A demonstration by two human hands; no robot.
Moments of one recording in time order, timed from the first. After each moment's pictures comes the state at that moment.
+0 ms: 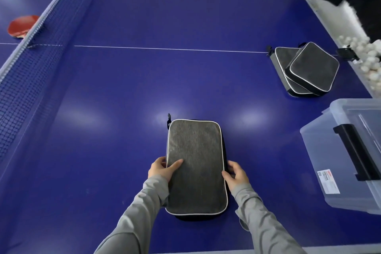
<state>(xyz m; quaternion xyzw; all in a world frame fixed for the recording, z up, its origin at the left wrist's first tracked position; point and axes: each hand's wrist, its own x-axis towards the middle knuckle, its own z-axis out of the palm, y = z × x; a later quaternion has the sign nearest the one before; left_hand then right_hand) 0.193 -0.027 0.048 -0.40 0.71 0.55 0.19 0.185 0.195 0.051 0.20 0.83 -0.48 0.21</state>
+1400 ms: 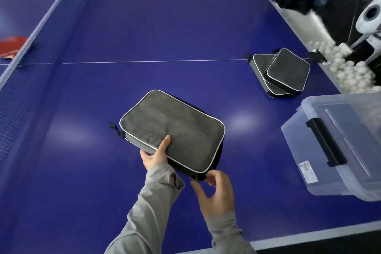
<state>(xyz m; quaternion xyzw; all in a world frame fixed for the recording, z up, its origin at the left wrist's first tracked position) 0.165 0.006 0.136 -0.49 0.46 0.74 -0.08 0.253 0.142 0.119 0.05 0.89 -0.44 -0.12</state>
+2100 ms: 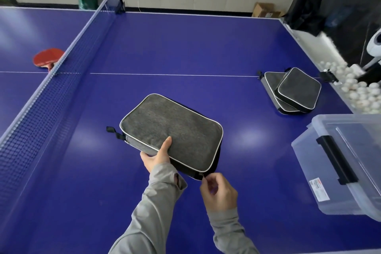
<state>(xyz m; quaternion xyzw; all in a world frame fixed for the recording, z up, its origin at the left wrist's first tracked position) 0.171 -0.021 0.175 -0.50 0.44 0.73 -0.16 0.238 0.117 0.141 0.01 0.89 -0.42 -0.17</state>
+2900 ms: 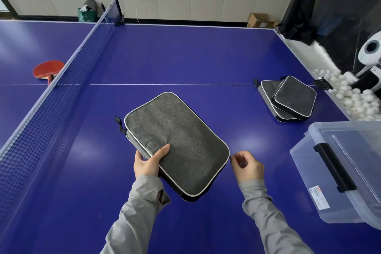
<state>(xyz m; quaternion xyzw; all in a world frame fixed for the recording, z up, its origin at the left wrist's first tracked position) 0.175 -0.057 0.187 -0.39 0.51 0.76 -0.09 0.151 0.178 0.161 0.08 0.89 -0.42 -0.17</state>
